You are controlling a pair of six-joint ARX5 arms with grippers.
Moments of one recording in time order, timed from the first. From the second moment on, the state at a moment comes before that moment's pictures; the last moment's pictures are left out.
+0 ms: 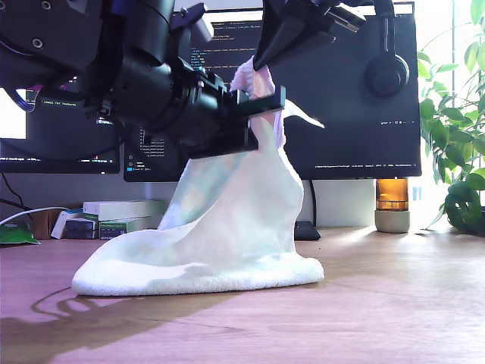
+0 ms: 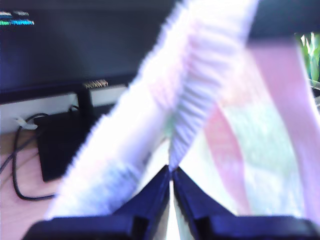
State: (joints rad) left arm -0.80 1.69 0.74 0.77 -0.16 -0.13; right arm 0.67 1.40 1.19 -0.33 -0.01 -0.02
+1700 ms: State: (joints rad) left arm -0.81 1.16 0.73 -0.53 0.01 0.06; right arm 0.80 1.59 1.19 -0.84 -0.17 -0.05
